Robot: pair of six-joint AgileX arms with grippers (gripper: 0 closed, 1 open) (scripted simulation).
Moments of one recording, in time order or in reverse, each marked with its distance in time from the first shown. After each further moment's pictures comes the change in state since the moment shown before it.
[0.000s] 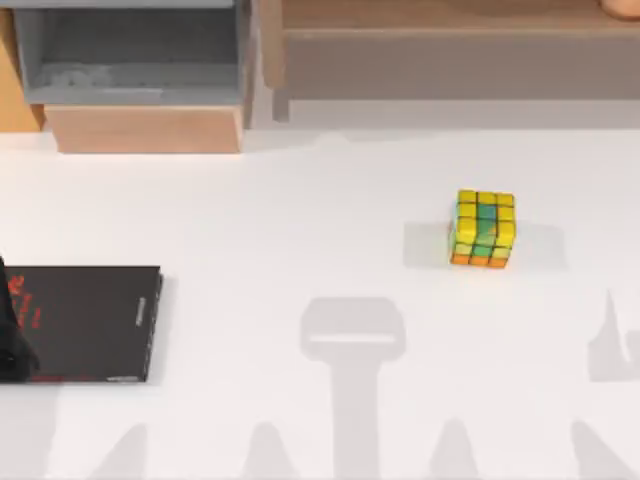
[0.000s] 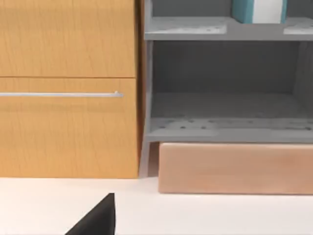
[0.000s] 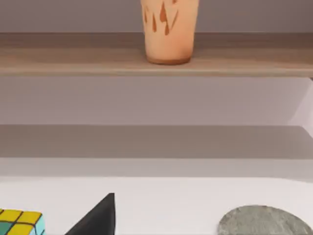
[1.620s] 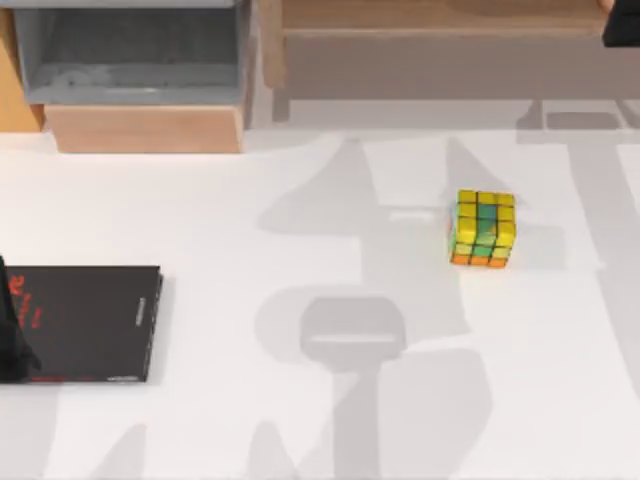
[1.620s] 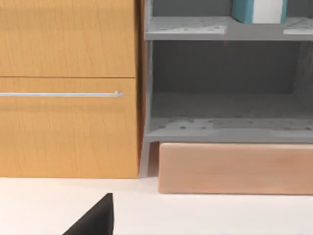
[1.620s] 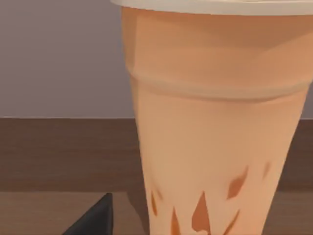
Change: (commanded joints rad) left arm 0.000 0.000 0.000 0.000 0.000 0.000; right arm 0.045 1.777 0.932 0.843 0.082 0.004
